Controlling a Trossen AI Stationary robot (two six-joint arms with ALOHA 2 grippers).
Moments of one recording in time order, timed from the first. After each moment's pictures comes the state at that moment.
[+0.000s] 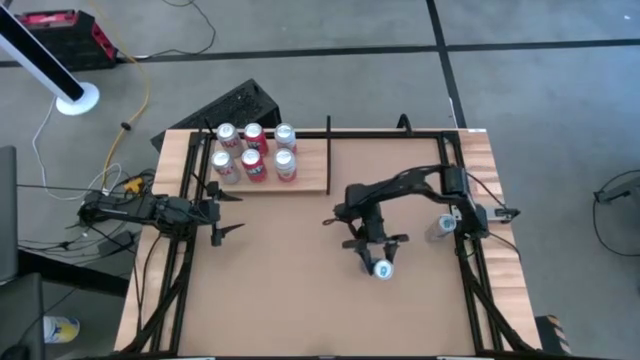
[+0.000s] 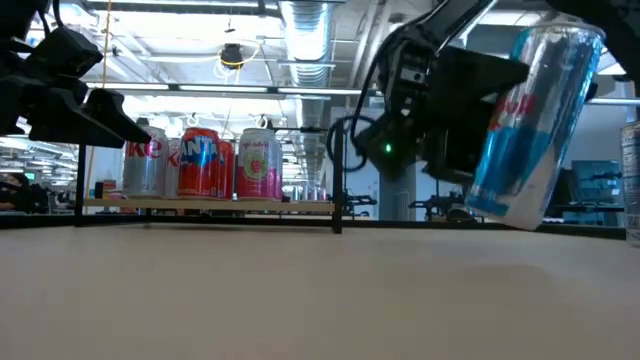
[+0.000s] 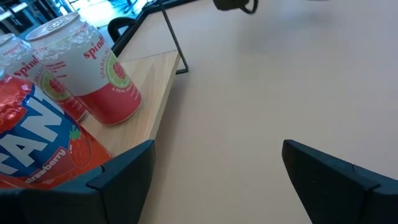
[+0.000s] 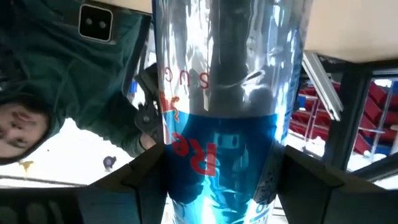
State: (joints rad) left arm -0.17 0.01 0.15 -0.48 -0.40 0.18; right arm -0.08 2.12 1.37 -1.54 -1.28 0.62
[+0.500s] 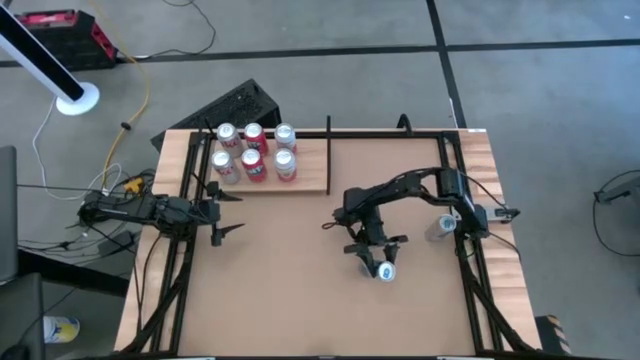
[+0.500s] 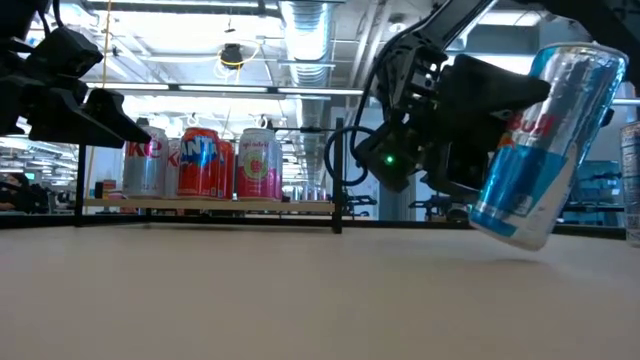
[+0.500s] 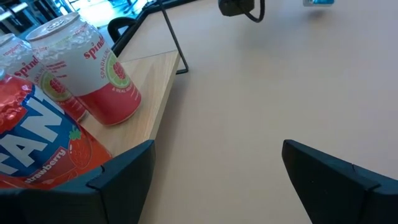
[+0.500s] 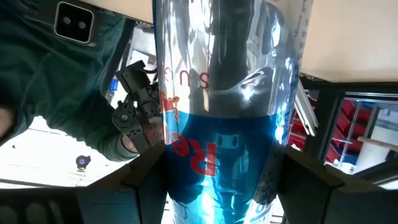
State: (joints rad) left arm -0.17 0.01 0.15 -0.48 -0.40 0.18; right arm -0.06 2.15 1.37 -1.53 -1.23 0.52
